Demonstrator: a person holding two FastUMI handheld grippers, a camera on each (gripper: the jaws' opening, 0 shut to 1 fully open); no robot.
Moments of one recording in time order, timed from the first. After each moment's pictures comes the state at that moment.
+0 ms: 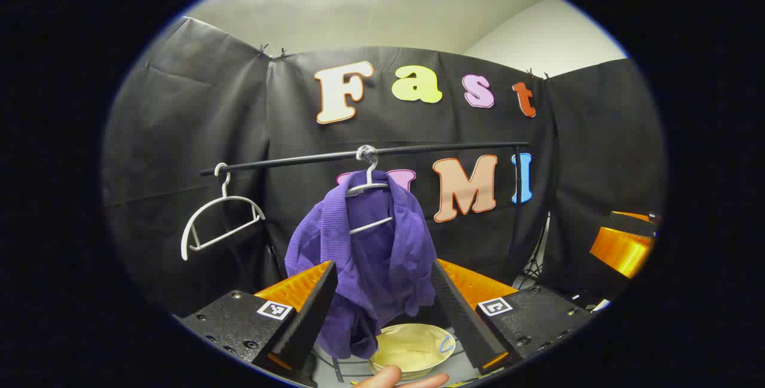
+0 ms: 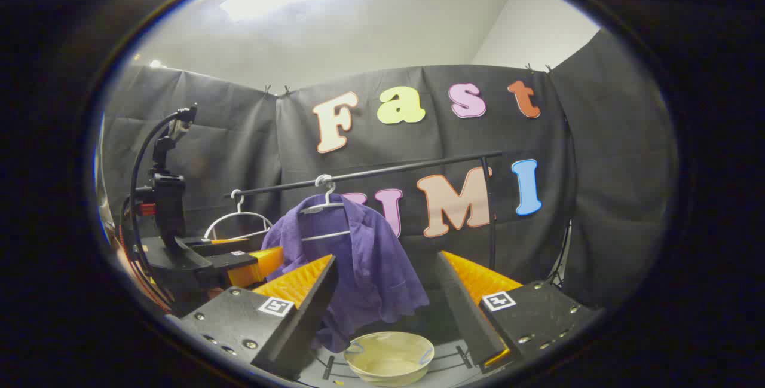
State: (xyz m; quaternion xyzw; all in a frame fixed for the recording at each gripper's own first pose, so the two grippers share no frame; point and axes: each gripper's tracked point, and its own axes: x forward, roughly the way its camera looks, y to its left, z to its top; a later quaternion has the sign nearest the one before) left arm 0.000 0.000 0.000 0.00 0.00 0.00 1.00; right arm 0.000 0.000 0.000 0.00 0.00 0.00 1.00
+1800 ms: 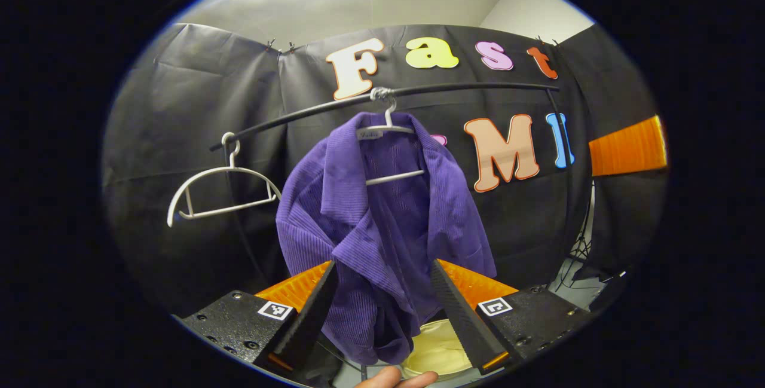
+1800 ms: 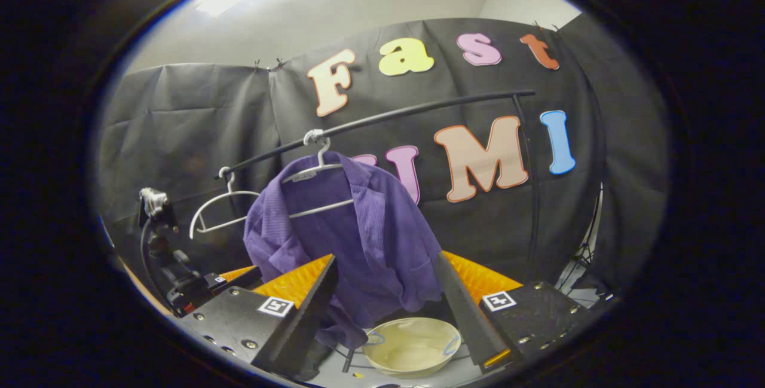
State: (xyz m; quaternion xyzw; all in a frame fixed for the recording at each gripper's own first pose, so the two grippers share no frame) left arm 0.079 0.042 -0.136 0.05 0.02 0.09 0.99; right arm 0.129 0.014 -0.100 0.04 0.11 0.04 0.99
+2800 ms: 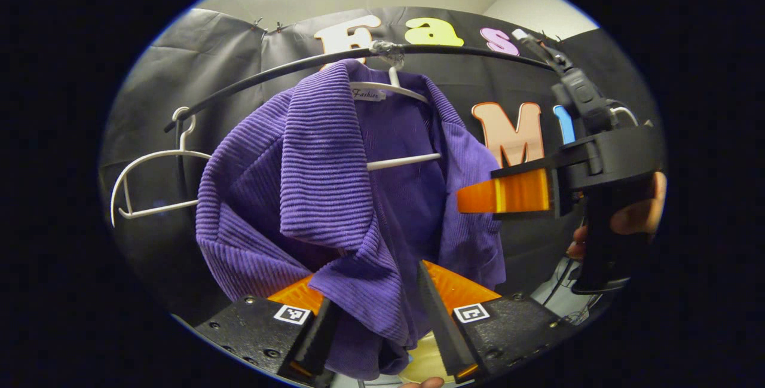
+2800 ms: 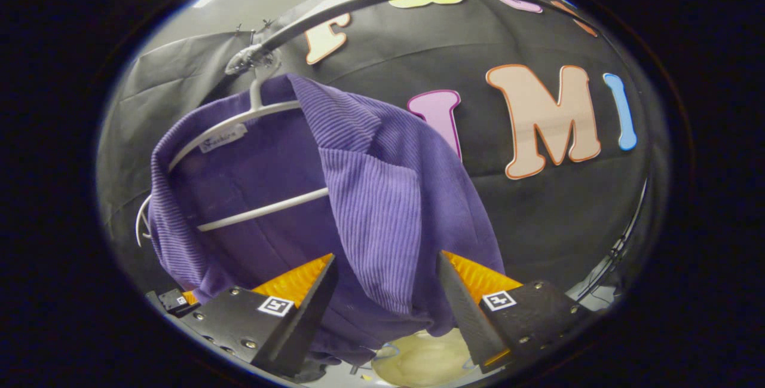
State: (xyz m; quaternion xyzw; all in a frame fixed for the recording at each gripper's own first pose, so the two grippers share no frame) left arm 0.170 0.069 -0.133 0.04 0.03 0.04 1.00; right arm 0.352 0.078 -0.183 0.06 0.19 0.09 0.98
